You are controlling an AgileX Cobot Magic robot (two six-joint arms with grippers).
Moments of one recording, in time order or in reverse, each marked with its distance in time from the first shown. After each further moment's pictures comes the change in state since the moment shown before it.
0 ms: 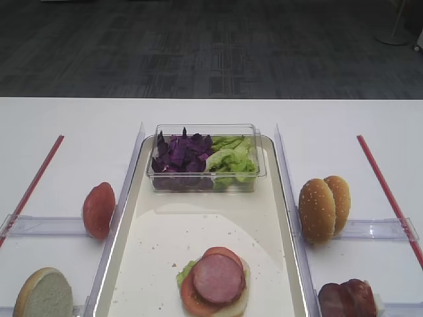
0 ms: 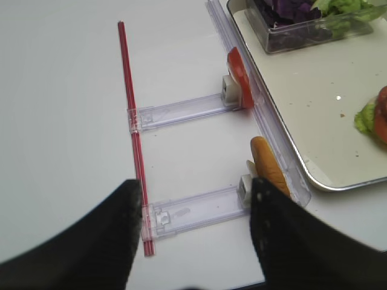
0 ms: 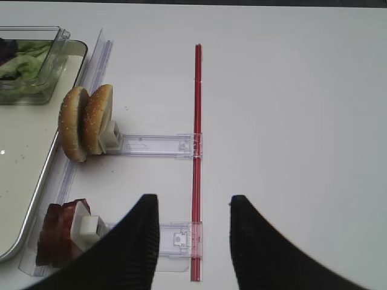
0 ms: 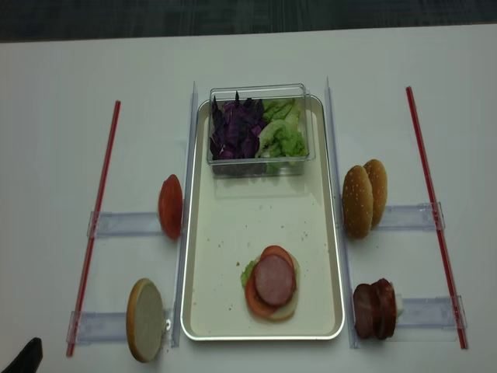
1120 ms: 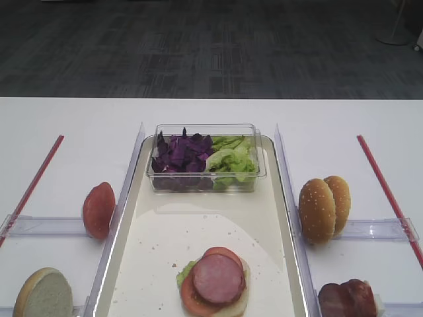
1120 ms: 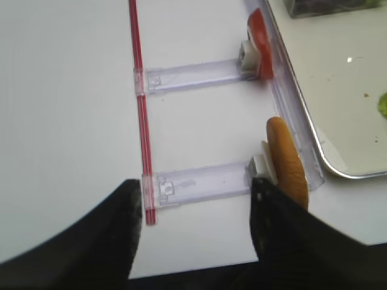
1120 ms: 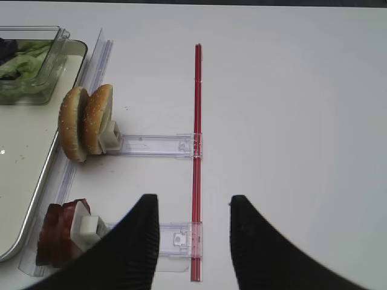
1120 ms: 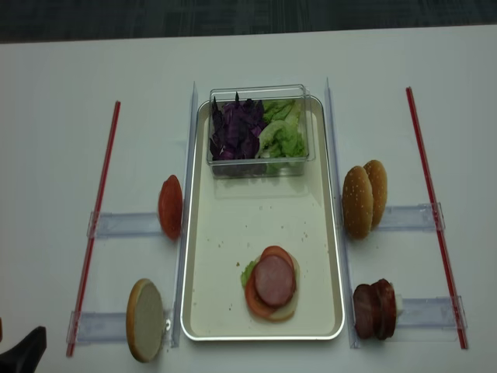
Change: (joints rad) left arm 0.000 0.169 -0.009 0.033 -0.011 -0.074; right arm 0.000 0.000 0.000 0.000 0.000 0.000
